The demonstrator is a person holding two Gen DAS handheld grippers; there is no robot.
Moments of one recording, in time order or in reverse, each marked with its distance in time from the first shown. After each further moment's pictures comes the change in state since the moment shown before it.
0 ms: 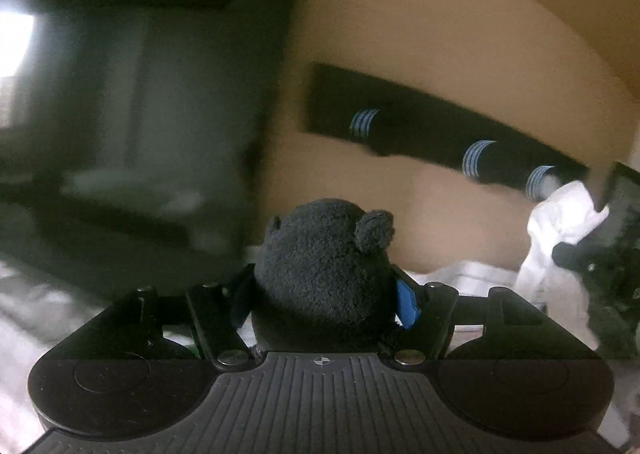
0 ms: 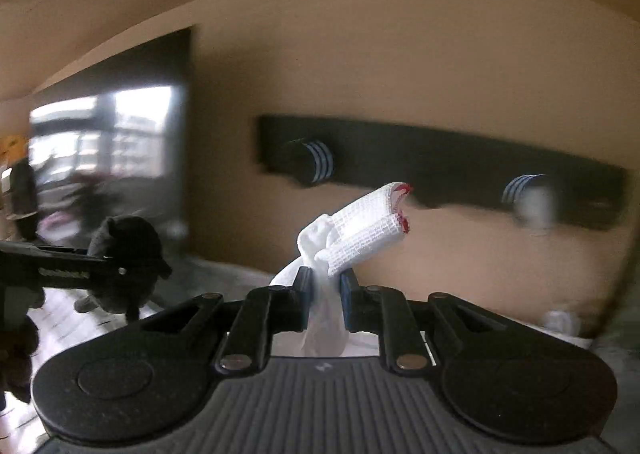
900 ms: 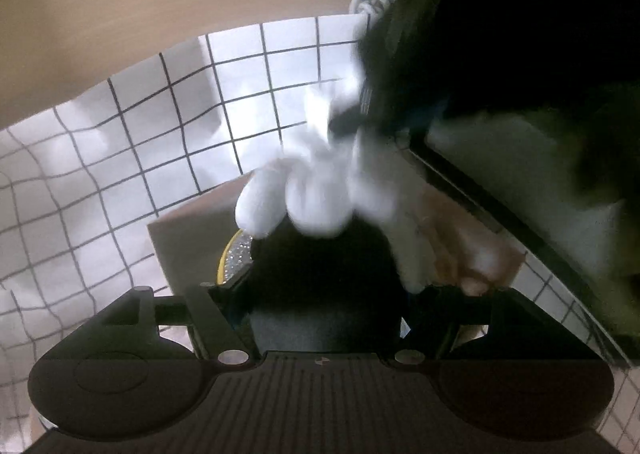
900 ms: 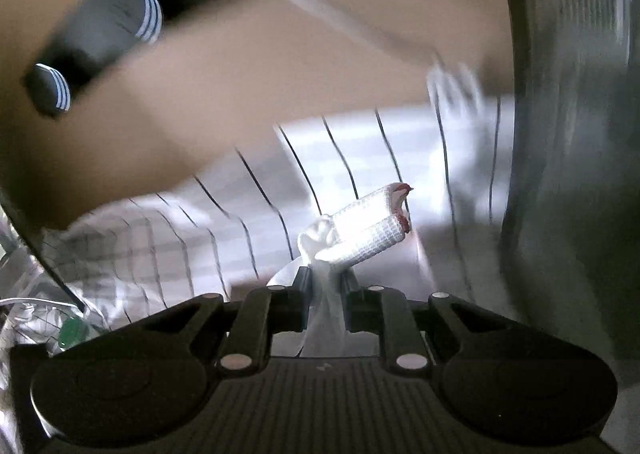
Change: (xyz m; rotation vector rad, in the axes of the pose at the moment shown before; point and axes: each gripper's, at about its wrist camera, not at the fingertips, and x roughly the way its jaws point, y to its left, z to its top) left arm 0.186 -0.205 -0.143 0.468 0.393 -0.238; right arm 0.096 -0.170 -0.115 0.495 0.409 -0.081
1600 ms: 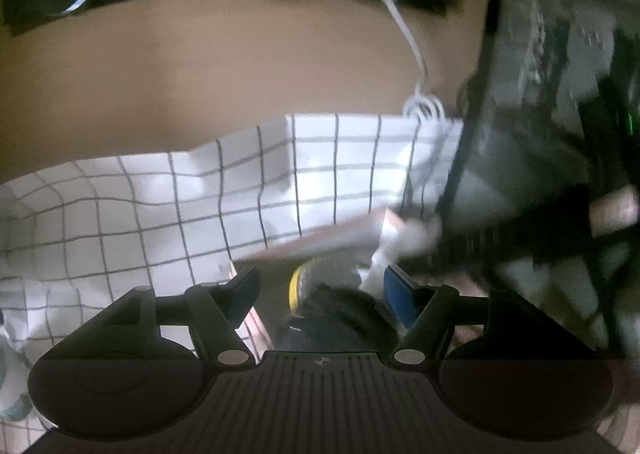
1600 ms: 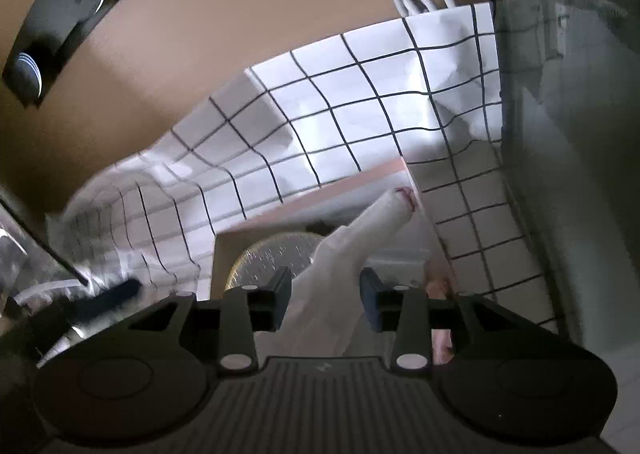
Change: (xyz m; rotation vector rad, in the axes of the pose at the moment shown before) left arm -0.086 0.034 0.009 -0.173 -0.168 0.038; right arm 0.000 -0.020 -0.018 0.042 0.109 0.040
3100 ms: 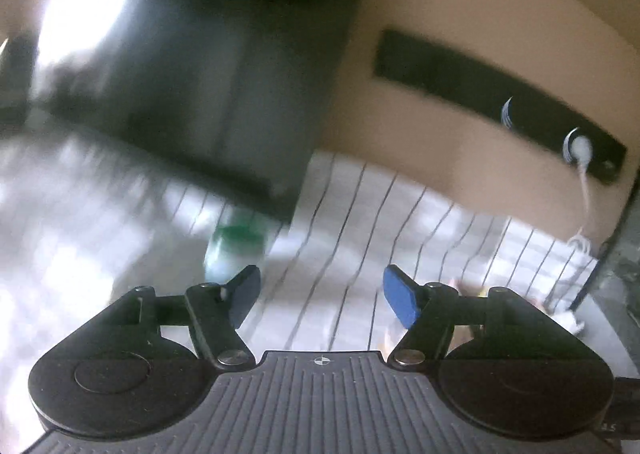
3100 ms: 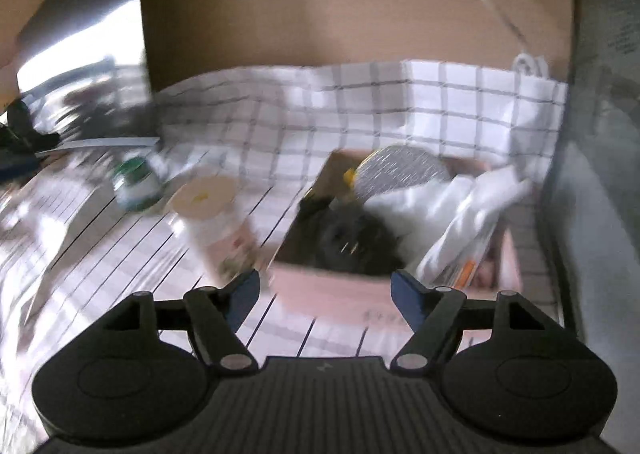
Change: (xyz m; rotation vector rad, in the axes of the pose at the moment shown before) left arm -0.178 0.047 -0.129 -0.500 -0.276 0.490; right arm -0.058 0.058 -0.135 -0.475 -0.139 0.073
